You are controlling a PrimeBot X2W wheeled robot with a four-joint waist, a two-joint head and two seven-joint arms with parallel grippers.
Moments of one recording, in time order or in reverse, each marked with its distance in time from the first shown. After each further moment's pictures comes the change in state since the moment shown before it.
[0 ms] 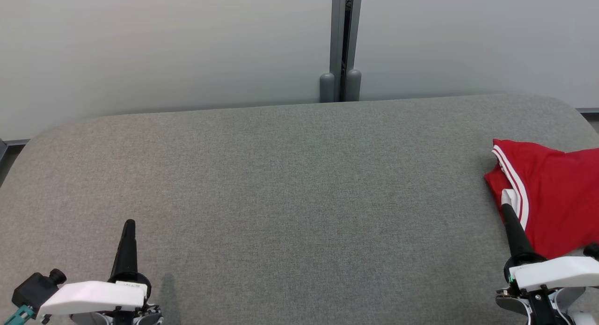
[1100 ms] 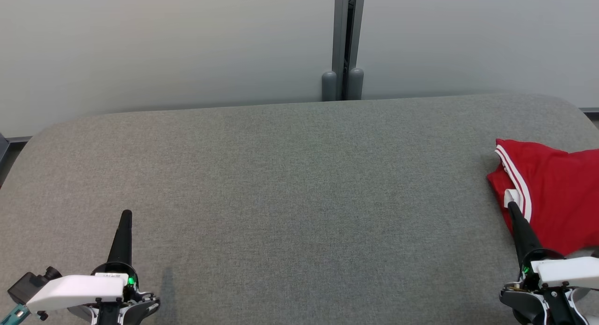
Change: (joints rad) left arm -0.035 0.002 0.021 0.004 -0.303 -0.018 0.080; right arm 0.000 0.022 -0.058 -0.016 0.284 0.000 0.081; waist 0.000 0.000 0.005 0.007
